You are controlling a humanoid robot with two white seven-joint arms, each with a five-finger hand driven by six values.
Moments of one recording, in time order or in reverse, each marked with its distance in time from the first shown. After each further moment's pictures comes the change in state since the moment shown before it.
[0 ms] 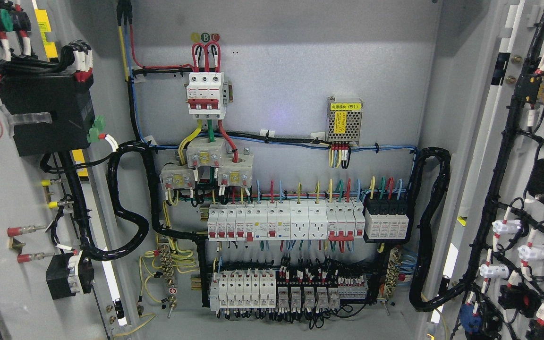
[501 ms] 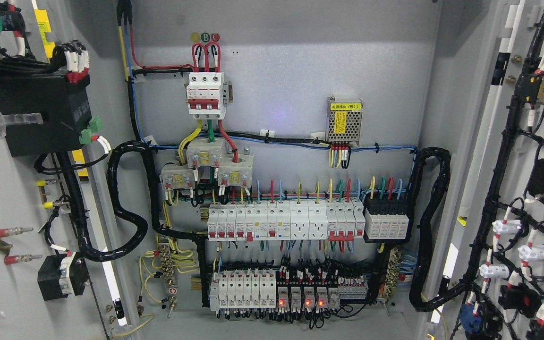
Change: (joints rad) left arm 0.000 0.000 0.000 -0.001 -0.001 0.000 -0.003; right arm -0.048 0.012 0.036 0.028 -0.001 -0.007 -0.002
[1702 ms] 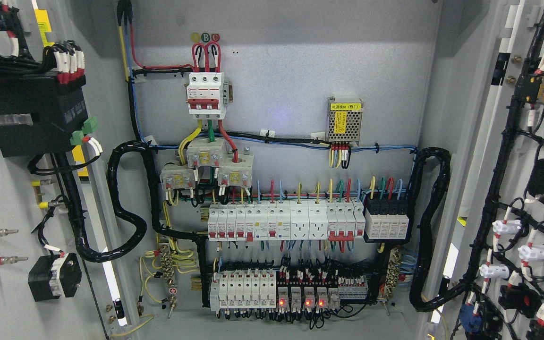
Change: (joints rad) left arm 0.000 0.001 -0.001 -0.004 0.000 -0.001 0.004; right arm 0.010 -0.012 0.002 0.027 0.001 0.023 -0.002
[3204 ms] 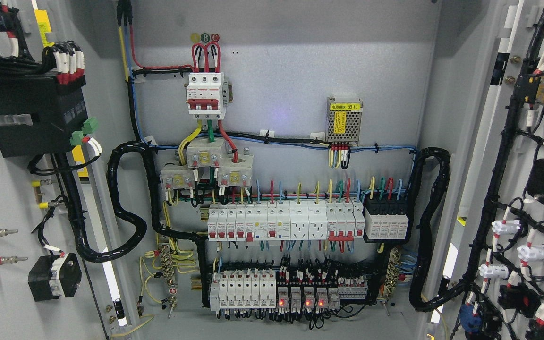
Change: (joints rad) left arm 0.303 0.099 0.058 -1.187 -0.003 0.206 -0.441; right arm 0.833 -0.383 -0.551 -0.261 0.004 -0.528 -0.317
